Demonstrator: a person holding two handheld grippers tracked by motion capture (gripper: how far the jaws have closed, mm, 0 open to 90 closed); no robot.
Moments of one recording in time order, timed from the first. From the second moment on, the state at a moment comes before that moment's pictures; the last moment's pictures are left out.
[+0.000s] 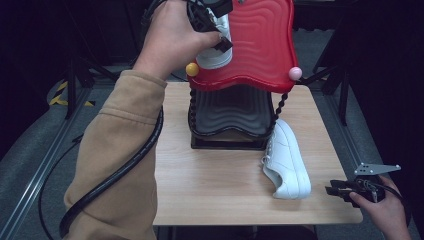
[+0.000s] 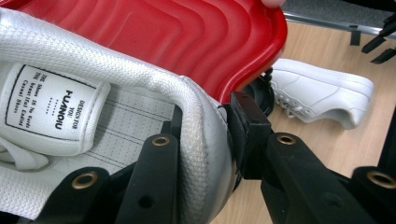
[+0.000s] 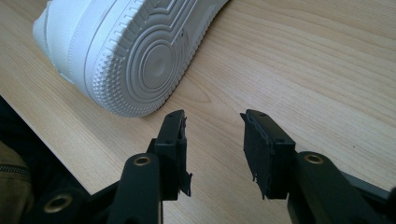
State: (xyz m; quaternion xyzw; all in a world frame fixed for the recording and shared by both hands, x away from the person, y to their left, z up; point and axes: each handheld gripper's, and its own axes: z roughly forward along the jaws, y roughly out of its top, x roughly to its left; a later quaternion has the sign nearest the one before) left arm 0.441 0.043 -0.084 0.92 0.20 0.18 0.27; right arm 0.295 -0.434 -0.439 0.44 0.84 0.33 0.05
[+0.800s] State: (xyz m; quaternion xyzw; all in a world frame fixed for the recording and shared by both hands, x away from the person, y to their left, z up) left arm 0.464 0.005 -0.119 0.94 0.16 0.19 0.23; right arm 0.297 -0.429 -0.445 0.43 0.84 0.32 0.04
